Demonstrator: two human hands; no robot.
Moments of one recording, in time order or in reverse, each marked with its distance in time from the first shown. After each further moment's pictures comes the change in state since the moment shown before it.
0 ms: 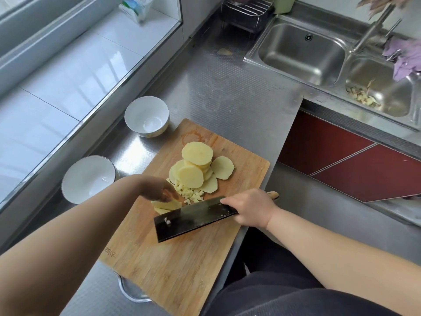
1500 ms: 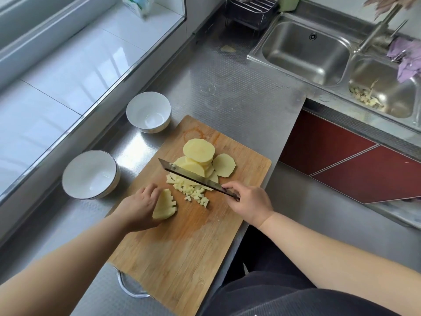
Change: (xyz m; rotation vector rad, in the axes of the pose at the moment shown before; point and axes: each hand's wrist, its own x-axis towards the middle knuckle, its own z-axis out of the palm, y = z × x) left_hand -0.011 -0.035 0.093 0.301 0.666 -0.018; right_hand 0.006 -0.021 0.002 0.289 0.314 0.398
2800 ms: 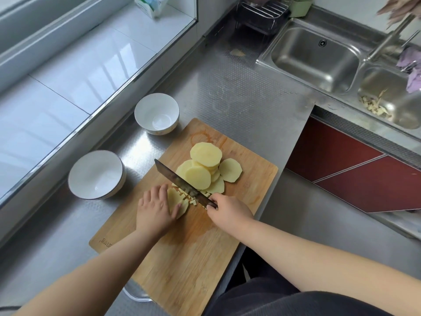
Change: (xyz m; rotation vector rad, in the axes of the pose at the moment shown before) left_hand 0.010 0.043 0.022 -0.189 0.324 -0.411; right_hand 0.022 -0.070 0.010 0.025 -0.572 0.374
